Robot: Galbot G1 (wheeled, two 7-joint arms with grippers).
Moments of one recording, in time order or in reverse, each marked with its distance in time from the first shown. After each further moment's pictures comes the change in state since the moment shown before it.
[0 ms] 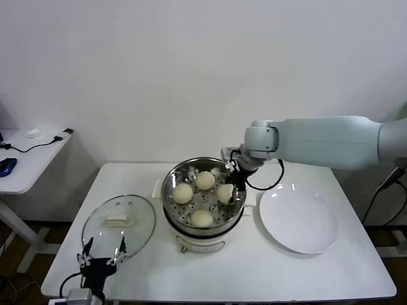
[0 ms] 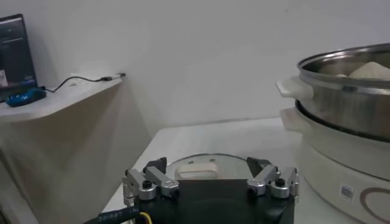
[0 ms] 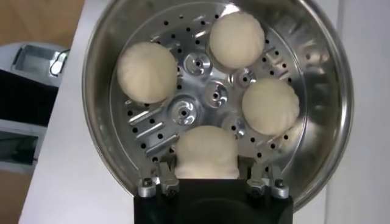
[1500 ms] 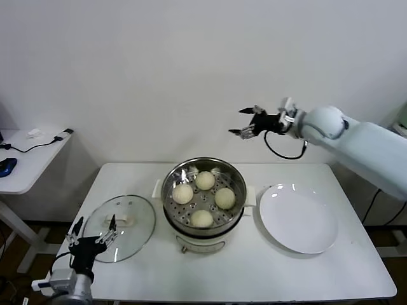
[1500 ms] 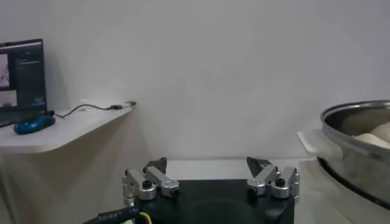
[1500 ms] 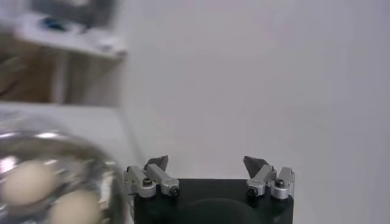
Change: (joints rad) left arm -0.104 0.067 -0.061 -0.025 -0.135 0.025 0.007; right arm -0.614 -0.458 0.967 -0.001 0.034 0.253 0.439
